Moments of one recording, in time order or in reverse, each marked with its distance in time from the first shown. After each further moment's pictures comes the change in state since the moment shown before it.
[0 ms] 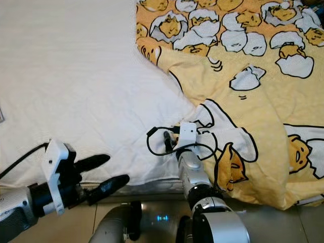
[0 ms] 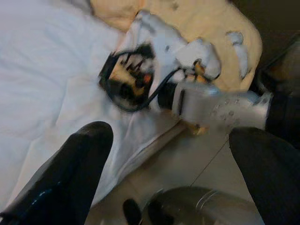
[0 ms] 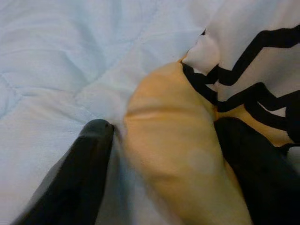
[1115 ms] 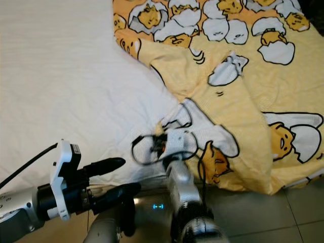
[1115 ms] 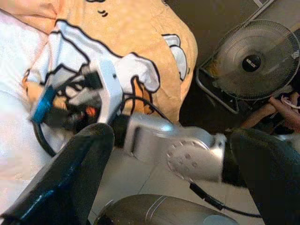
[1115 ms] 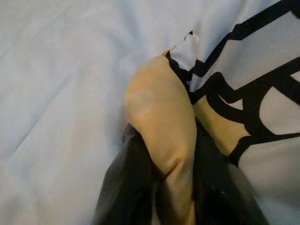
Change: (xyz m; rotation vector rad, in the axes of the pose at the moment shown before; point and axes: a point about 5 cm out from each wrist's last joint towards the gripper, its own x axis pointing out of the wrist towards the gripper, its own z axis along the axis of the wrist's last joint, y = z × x) left arm 0.006 -0.014 -0.004 -0.052 -0.012 -0.166; right arm -0.025 0.043 -0.021 0.052 -0.065 0.246
